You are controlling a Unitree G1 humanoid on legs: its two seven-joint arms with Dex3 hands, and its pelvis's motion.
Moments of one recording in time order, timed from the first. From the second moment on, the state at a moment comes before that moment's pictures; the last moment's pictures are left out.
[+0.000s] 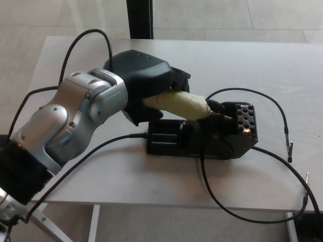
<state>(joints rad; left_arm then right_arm) -0.74 0.54 -0.64 0.13 0.58 0.04 -0.42 -0.21 -0.78 -0.47 1.24 0.16 -0.06 0.21</state>
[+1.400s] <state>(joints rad) -0.61 0.86 -0.28 0.26 0.52 -0.43 -0.34 -0.24 -0.80 -0.47 1.26 0.16 -0.06 0.18</state>
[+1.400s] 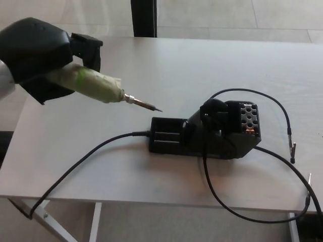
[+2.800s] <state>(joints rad) -0.26 0.71 -0.33 0.20 0.69 -0.29 -0.26 -0.24 -0.80 -0.46 1.26 0.16 -0.06 0.18</state>
